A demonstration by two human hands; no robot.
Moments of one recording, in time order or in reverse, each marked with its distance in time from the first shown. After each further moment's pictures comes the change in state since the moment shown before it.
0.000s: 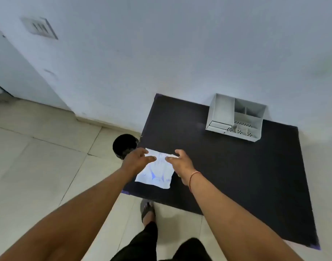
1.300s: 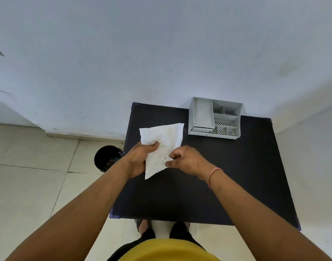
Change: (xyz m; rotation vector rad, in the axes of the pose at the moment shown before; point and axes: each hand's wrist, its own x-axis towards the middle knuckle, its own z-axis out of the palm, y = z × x) left_hand 0.025 0.131 -0.020 -0.763 -0.540 -0.001; right_hand -0.027 -0.099 -0.093 -0.529 -0.095 -0.213
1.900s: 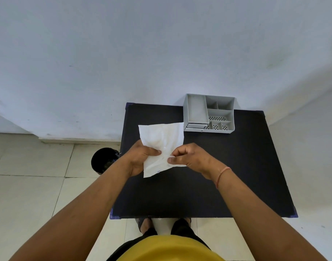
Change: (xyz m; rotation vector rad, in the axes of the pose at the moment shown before) left_hand -0.002 0.002 0.007 0.165 -0.028 0.011; right_hand -0.038 0.006 -0.014 0.397 -0.028 0.017
